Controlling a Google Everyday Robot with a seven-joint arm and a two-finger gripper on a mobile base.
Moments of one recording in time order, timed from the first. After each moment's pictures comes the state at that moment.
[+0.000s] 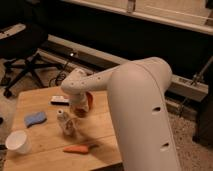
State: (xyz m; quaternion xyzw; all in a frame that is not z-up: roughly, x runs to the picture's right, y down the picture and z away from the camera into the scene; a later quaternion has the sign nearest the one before) arm -0.161 0.111 0.841 -0.25 0.17 0.64 0.70
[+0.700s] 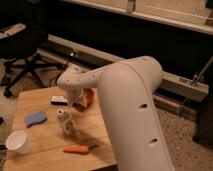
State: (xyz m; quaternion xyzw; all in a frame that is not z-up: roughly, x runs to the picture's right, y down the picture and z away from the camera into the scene) arm -0.172 0.085 0.856 -0.23 0.17 0.65 0.71
